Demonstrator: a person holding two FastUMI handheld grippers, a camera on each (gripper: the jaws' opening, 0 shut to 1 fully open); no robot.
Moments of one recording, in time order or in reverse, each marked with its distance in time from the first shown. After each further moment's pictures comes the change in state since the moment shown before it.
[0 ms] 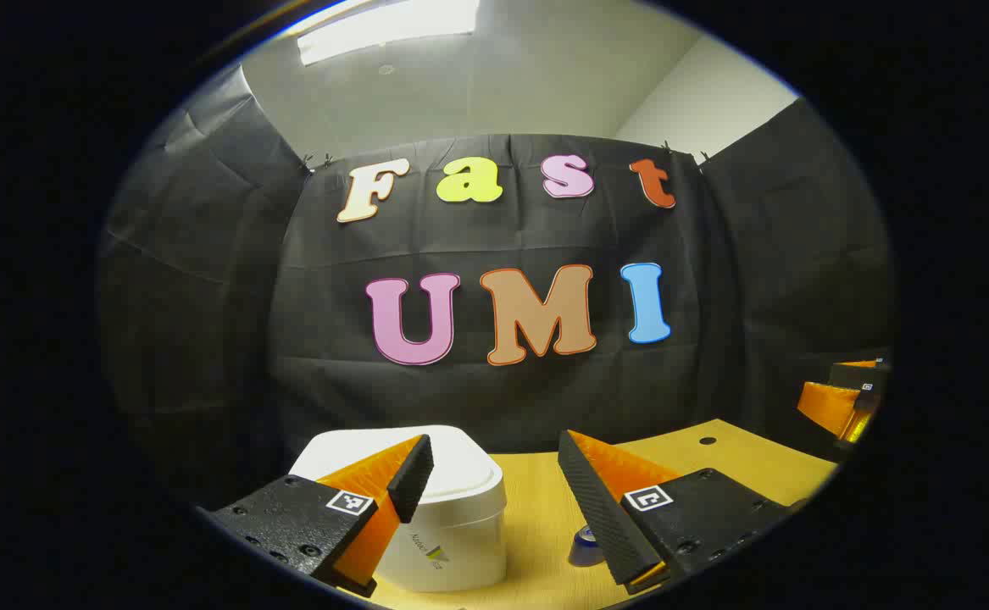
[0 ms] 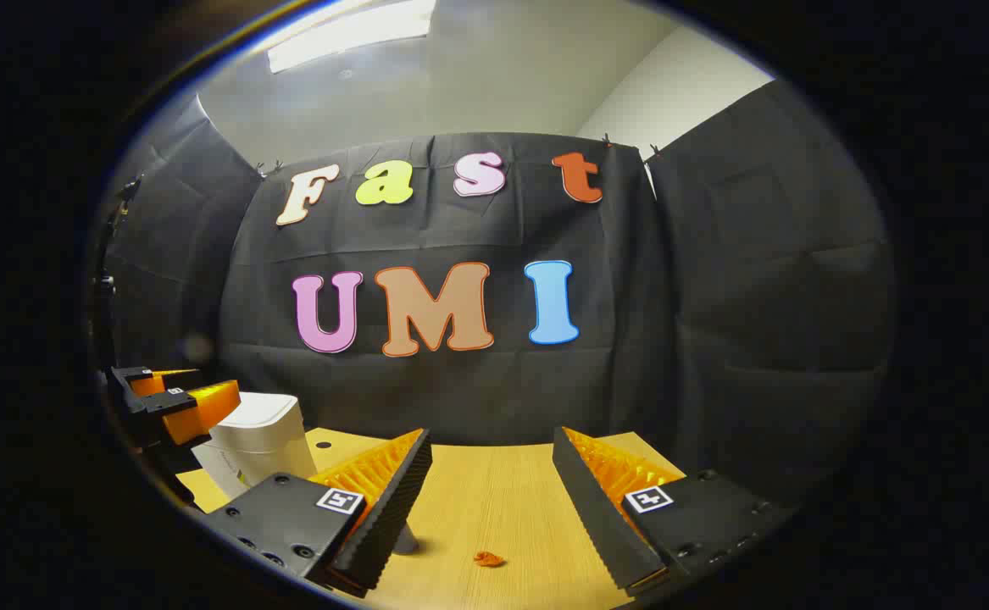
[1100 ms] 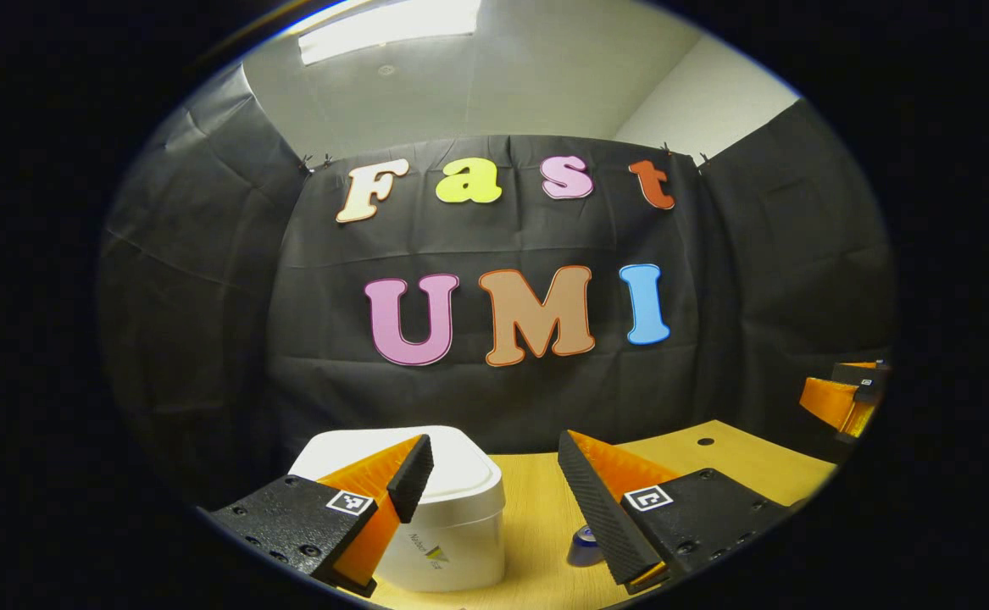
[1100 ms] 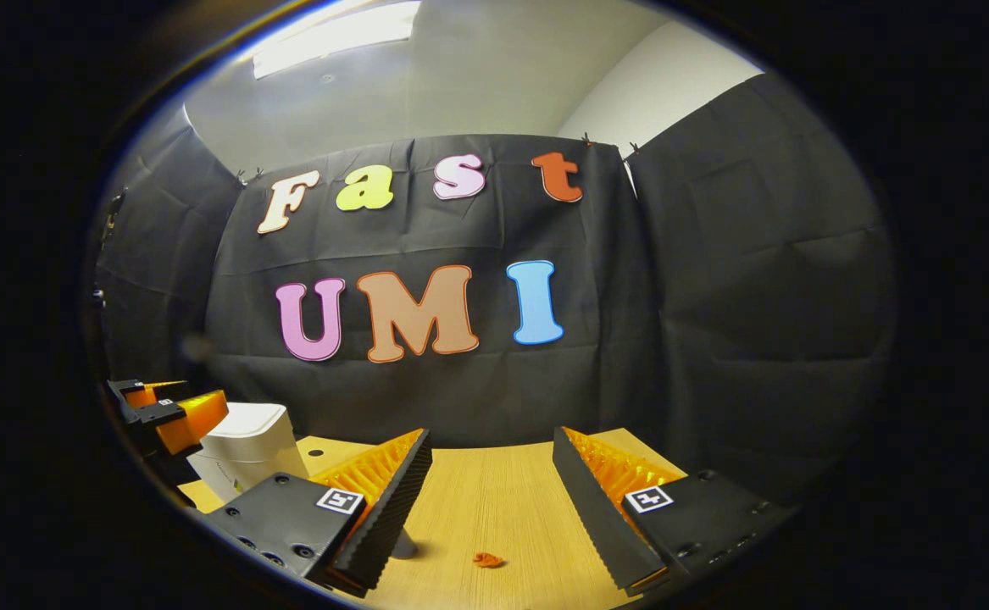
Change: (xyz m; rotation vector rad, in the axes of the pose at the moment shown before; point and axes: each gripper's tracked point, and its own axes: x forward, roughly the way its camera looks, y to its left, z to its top) left arm -0.002 0.002 -0.002 -0.009 0.001 0.000; right arm -0.001 -0.009 0.000 0.041 -0.008 -0.052
